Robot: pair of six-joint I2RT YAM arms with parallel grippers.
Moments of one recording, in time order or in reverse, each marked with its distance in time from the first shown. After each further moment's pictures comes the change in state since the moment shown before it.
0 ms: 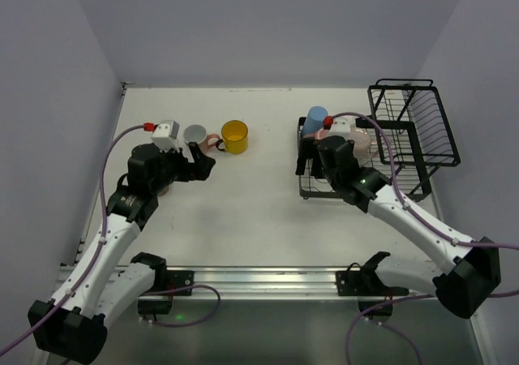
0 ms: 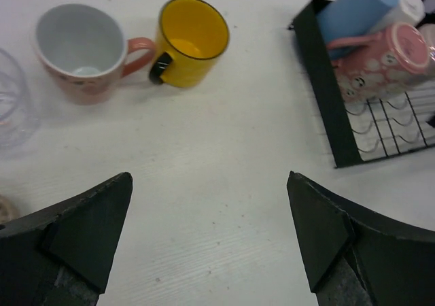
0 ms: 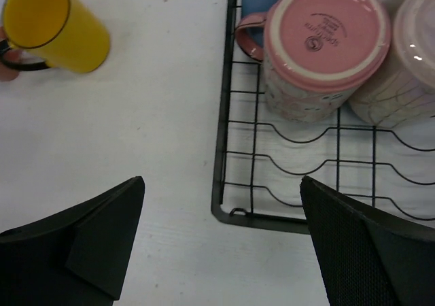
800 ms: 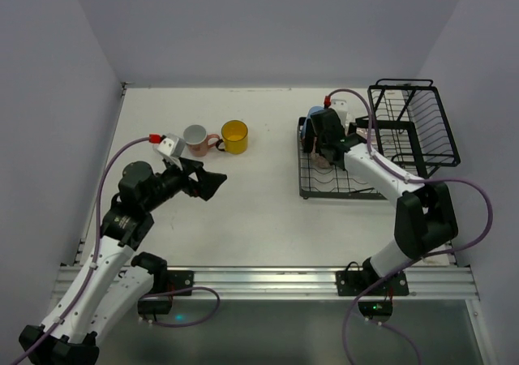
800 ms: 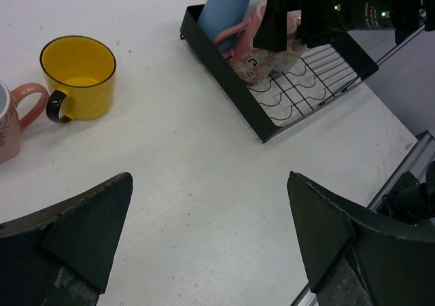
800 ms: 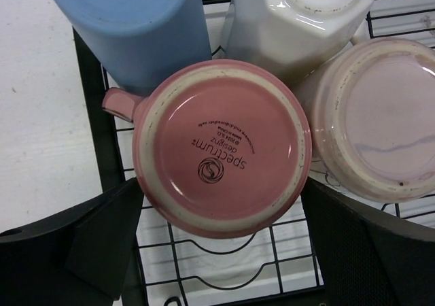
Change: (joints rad) left arm -0.106 -0.205 -0.097 0.104 0.254 0.060; right arm -0.226 0.465 0.241 -0.005 0.126 -0.074
